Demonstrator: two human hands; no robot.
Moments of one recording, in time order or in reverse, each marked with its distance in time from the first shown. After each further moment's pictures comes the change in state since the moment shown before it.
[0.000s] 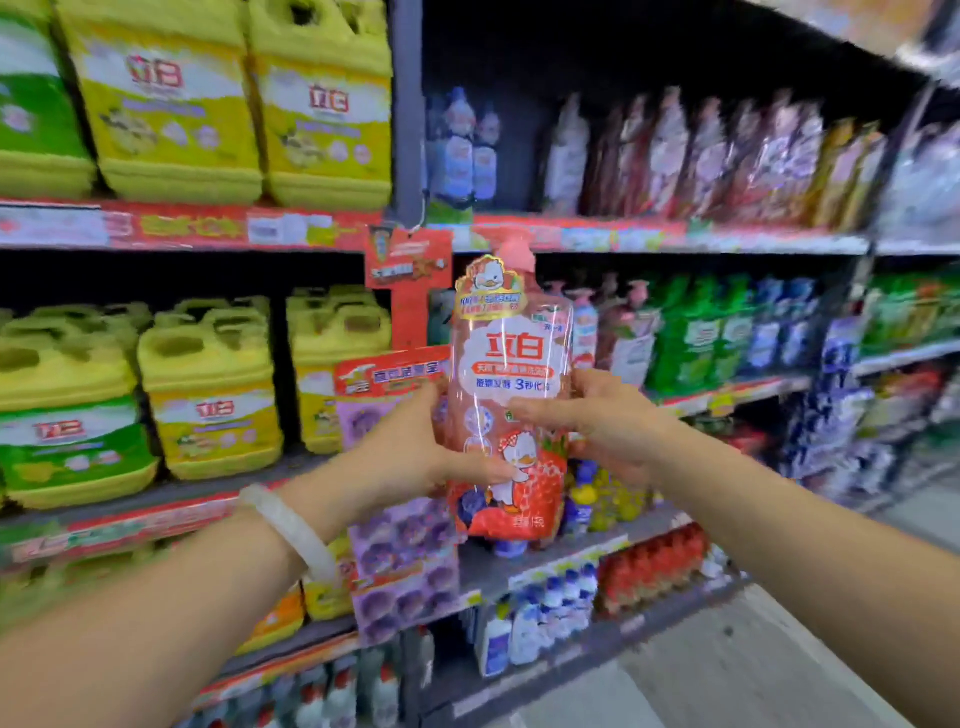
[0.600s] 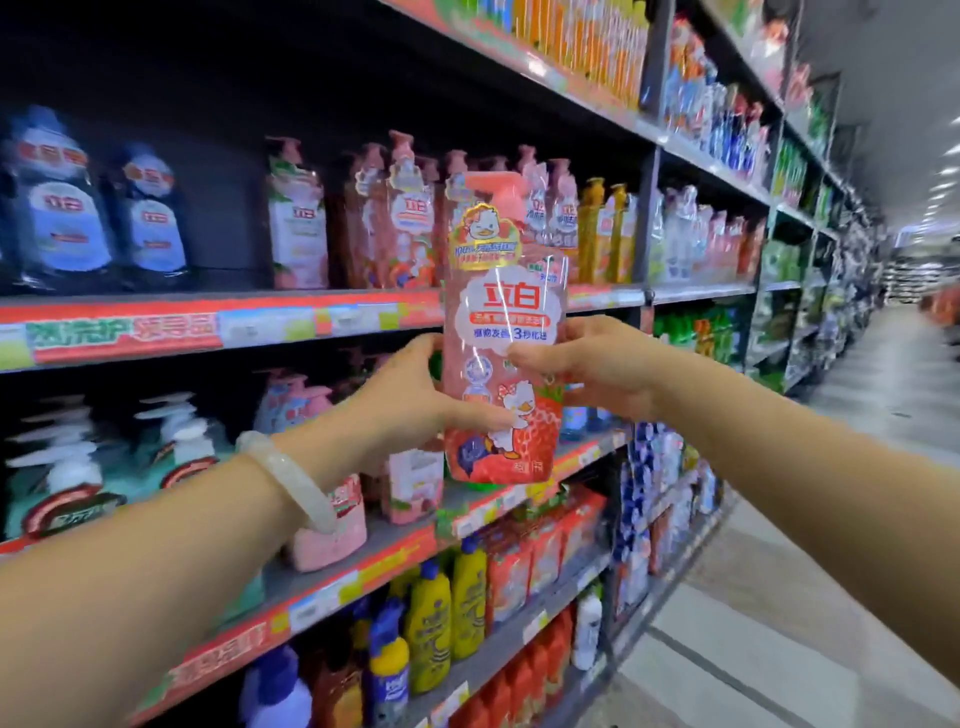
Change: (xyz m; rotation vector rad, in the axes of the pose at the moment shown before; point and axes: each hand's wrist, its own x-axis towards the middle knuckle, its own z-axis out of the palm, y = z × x) left_hand 0.317 0.110 0.244 0.122 -0.182 0.277; right_hand 0.073 -0.047 -0.376 -0.172 0.338 -0.066
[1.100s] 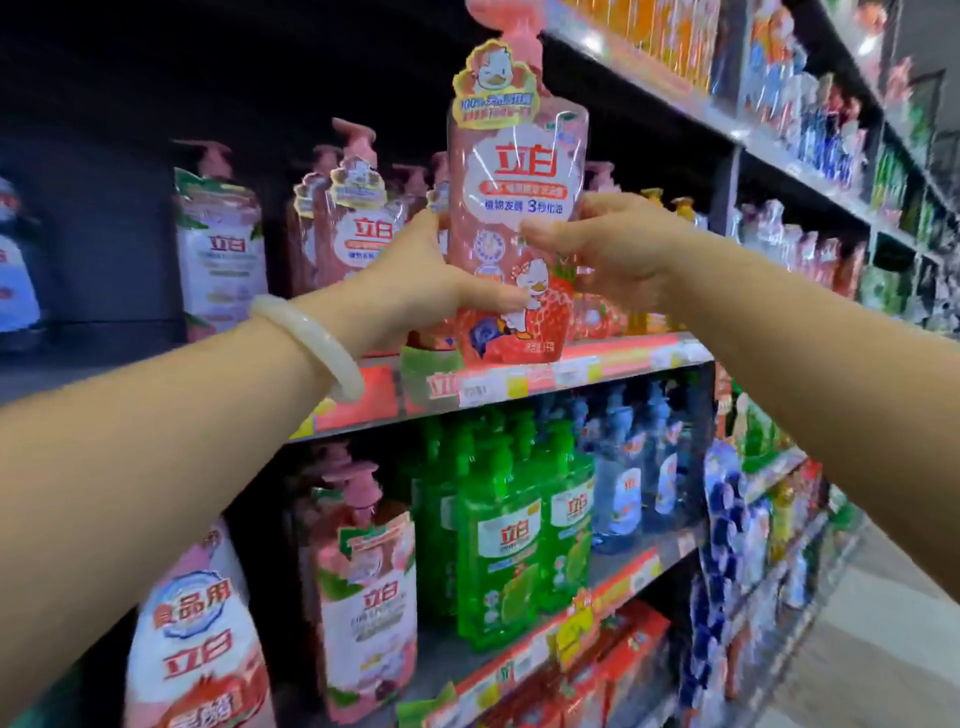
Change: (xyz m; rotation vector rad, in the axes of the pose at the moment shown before) left_hand 0.285 0.036 -0.015 0.100 0.208 0.178; right_hand 0.255 -0.044 -0.129 0.020 0.045 -0.331
